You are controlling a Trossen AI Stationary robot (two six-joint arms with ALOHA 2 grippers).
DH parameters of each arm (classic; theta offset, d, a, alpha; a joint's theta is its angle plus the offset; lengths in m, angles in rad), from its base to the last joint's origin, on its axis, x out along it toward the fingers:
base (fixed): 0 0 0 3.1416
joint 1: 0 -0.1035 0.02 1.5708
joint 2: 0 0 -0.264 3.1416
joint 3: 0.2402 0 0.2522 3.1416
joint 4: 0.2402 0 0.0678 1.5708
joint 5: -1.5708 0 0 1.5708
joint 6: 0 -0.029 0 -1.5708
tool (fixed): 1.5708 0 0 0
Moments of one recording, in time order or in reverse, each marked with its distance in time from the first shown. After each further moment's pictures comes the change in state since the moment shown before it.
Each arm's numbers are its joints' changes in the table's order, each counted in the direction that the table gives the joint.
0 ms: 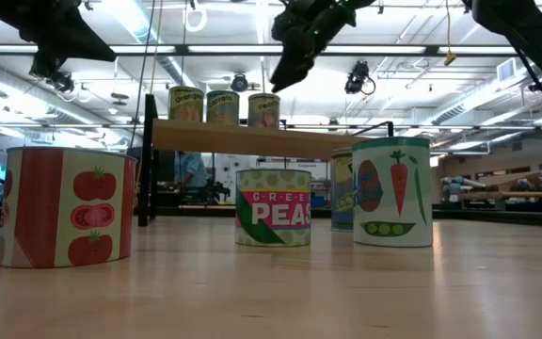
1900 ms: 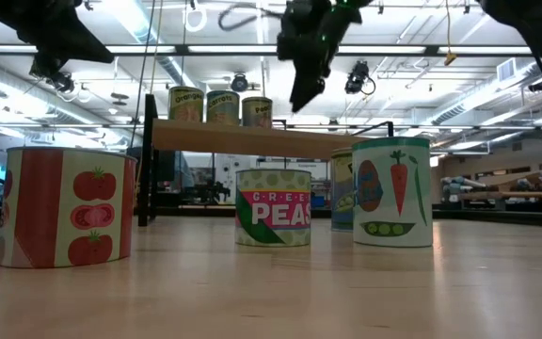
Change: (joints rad) left arm 0.000 0.000 0.000 0.016 -0.048 -0.057; right arm -0.091 -0.060 -0.181 0.142 -0.090 -0.168
